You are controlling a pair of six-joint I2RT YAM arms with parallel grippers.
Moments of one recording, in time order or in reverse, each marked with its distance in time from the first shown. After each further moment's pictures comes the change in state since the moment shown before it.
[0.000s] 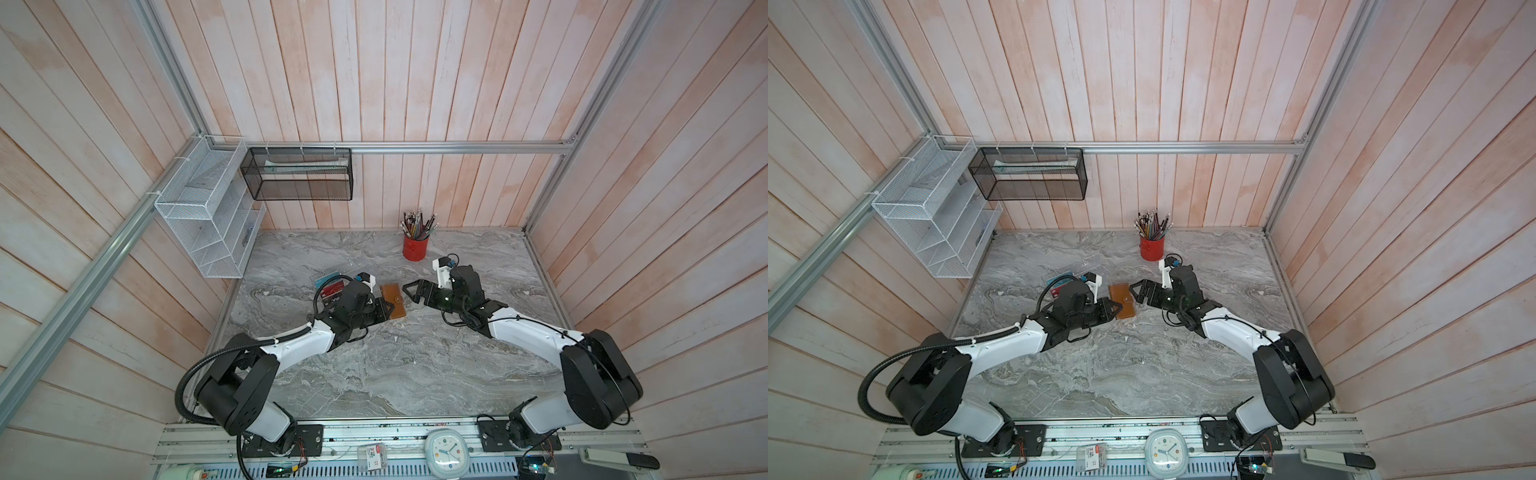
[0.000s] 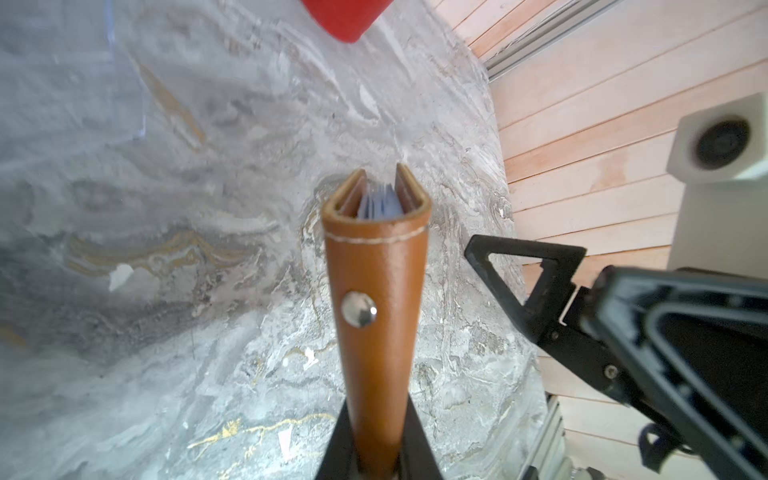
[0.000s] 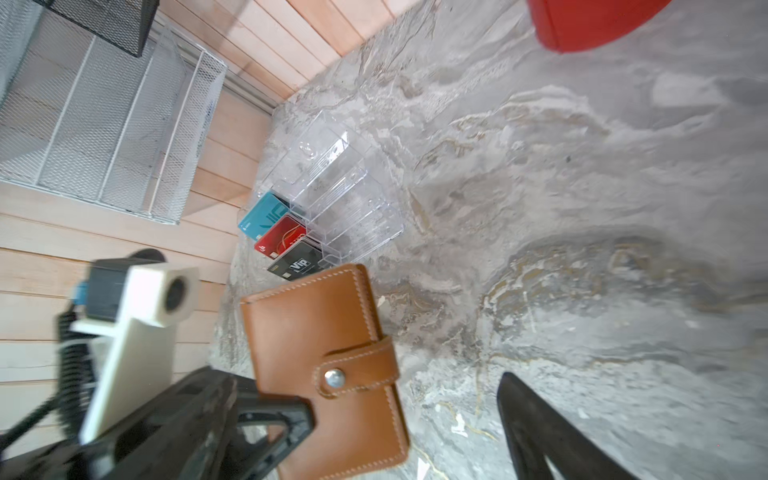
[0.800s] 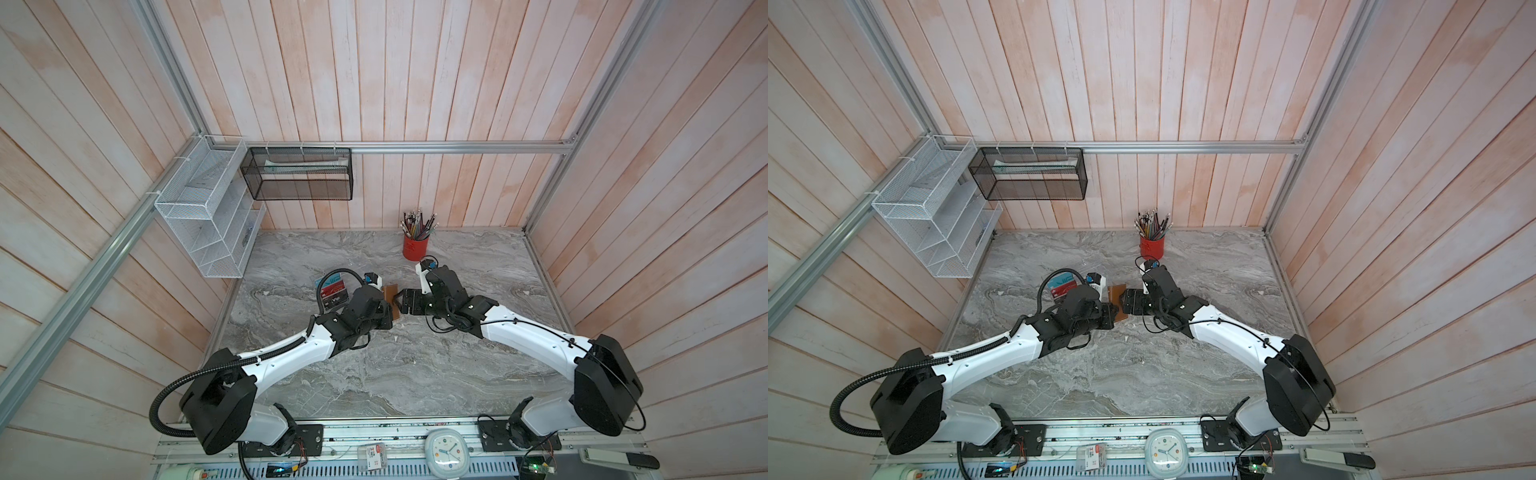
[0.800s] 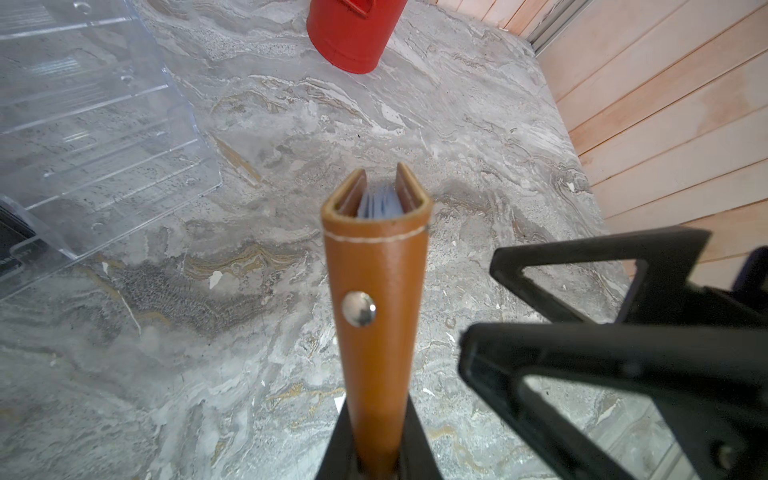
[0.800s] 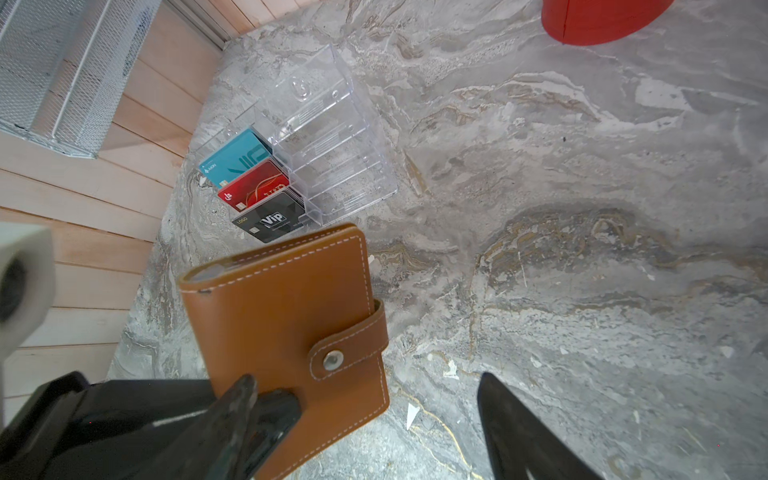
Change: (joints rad) left arm -0.124 -0.080 0.056 -0.237 -0.265 0.154; right arm 0.199 0.013 0.159 -0.308 0.241 -0.075
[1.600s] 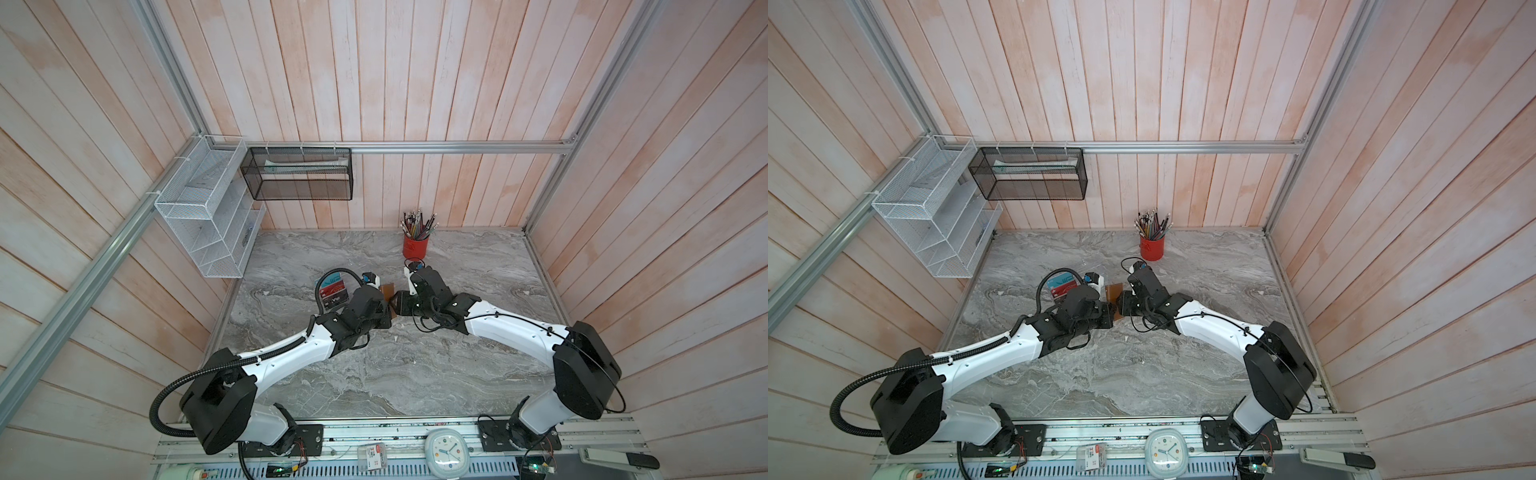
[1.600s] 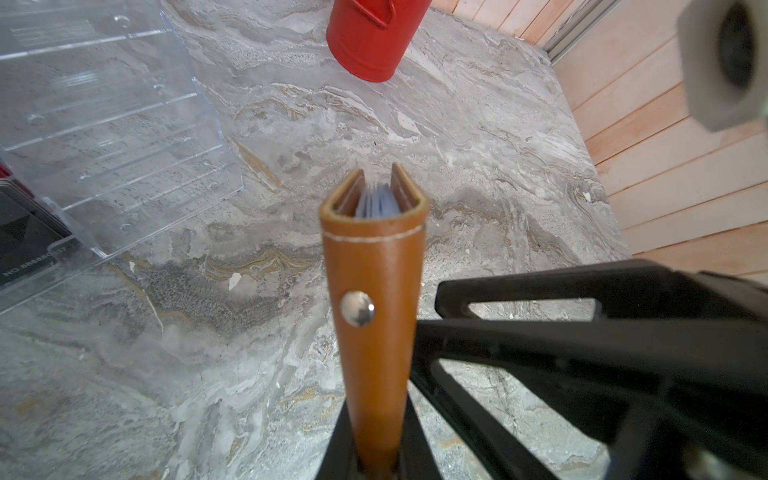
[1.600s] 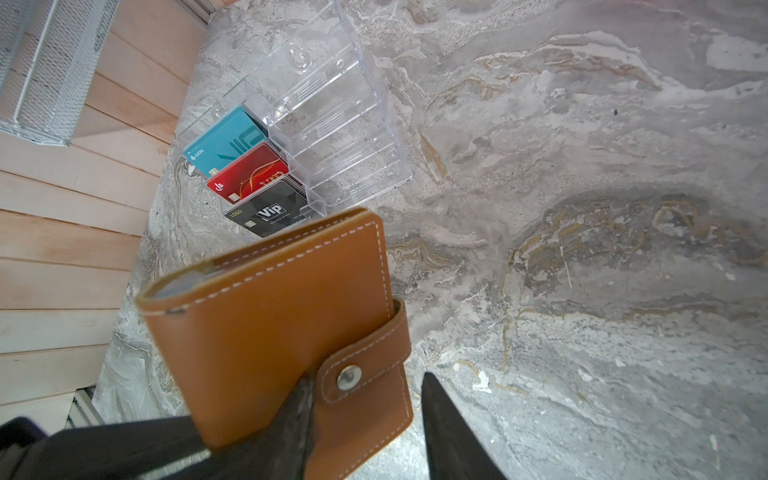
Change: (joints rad) left arm -0.002 0.000 0.000 -0.009 -0.040 -0.009; right arm 0.062 0.111 0.082 -0.008 0.034 0.043
